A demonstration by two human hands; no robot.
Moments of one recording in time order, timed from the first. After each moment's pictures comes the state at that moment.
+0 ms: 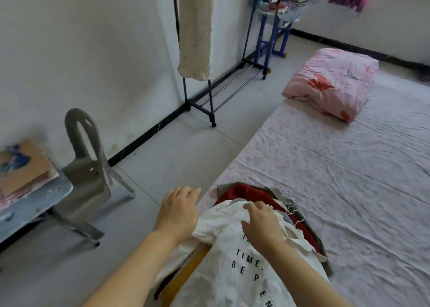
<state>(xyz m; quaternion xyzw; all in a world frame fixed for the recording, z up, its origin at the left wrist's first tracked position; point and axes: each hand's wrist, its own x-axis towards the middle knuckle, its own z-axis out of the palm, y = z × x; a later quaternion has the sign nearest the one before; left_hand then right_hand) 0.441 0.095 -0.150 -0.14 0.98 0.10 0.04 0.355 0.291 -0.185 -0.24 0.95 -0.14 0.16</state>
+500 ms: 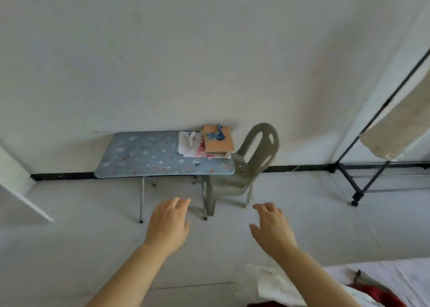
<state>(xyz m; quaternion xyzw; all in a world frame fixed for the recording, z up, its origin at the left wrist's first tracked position) 0.844 -0.045 -0.102 -0.55 0.84 0.05 -0.05 0.609 0.025 -0.099 -0.59 0.78 -0.10 0.15</state>
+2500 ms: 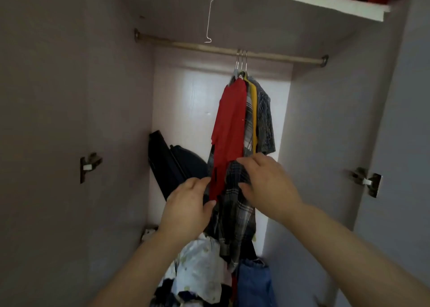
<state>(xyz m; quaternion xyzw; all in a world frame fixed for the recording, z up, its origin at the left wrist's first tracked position) 1.924 -0.172 0.168 -0.88 0.25 -0.30 -0.28 1.878 -0.344 0.235 -0.93 -0.11 -0.34 -0.03</state>
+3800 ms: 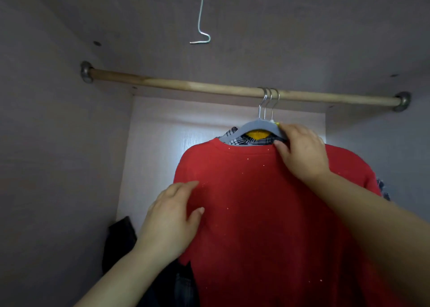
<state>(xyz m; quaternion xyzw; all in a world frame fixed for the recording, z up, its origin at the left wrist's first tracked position) 2.288 -0.217 0.311 -0.81 0.25 -0.45 -0.30 2.288 -0.475 0.431 -0.80 -0.02 -0.60 0.00</state>
